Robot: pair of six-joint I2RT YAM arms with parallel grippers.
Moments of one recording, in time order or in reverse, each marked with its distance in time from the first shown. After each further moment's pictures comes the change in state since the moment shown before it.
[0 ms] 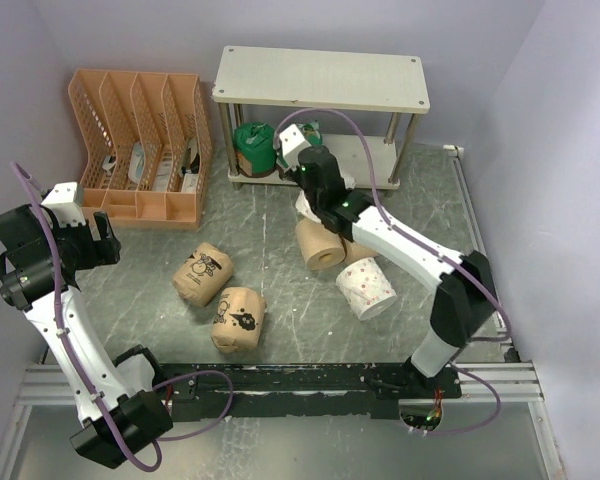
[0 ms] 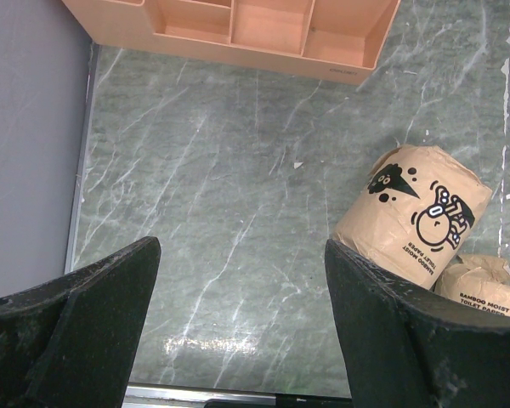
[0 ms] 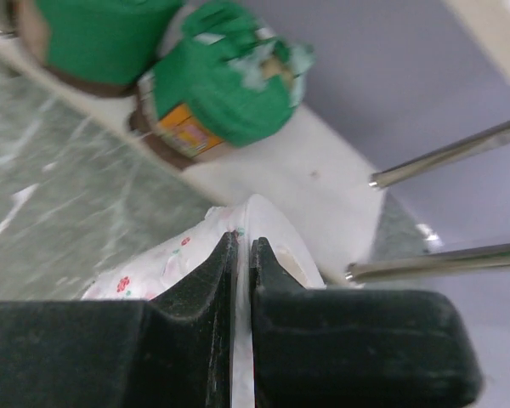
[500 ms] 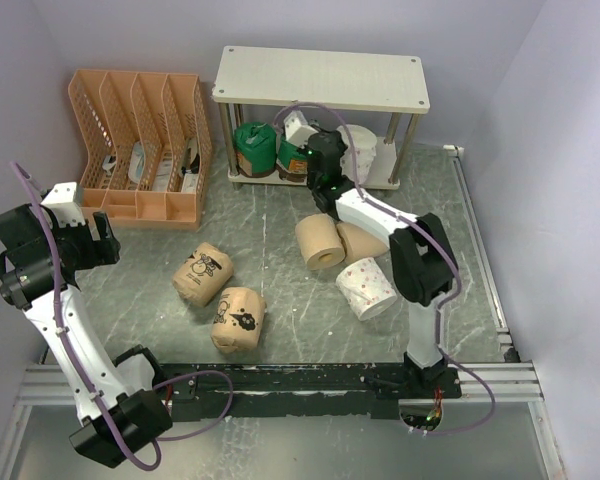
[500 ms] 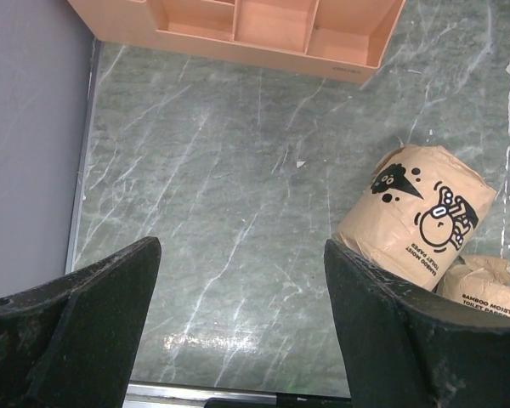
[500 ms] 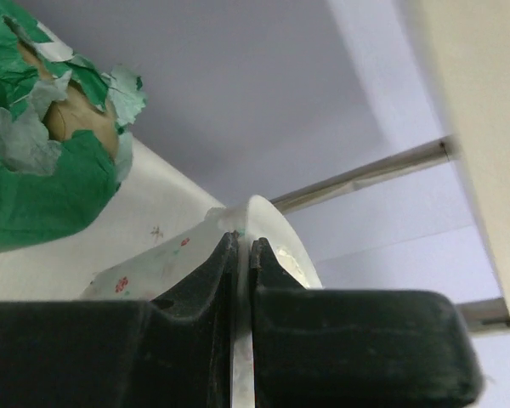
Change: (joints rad) left arm 0.000 0.005 0.000 0.000 -0.007 -0.002; right arm -0.178 0.355 0.123 0.542 0.142 -0.520
